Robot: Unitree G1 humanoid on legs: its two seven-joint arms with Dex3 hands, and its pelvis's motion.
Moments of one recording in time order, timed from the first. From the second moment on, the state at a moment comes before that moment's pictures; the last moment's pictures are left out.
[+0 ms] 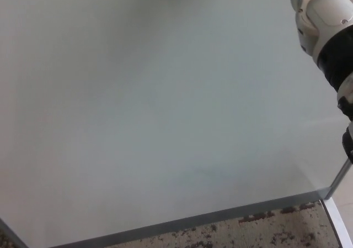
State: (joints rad) left_arm 0.75 0.14 0.26 1.25 0.01 -0.98 0.30; right_arm -1.46 -0.28 0.68 1.23 -1.05 0.29 -0.50
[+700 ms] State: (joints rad) left_arm 0.76 0.14 0.26 1.23 0.03 -0.98 0.32; right_arm -1.38 -0.31 0.60 1.01 -1.05 0.32 -0.34
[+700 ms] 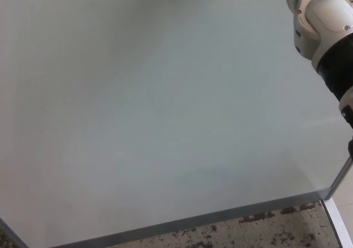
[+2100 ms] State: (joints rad) left_arm 0.77 0.14 0.26 1.23 0.03 -0.98 0.32; right_arm -0.89 -0.57 0.28 0.11 -0.74 0.31 0.15
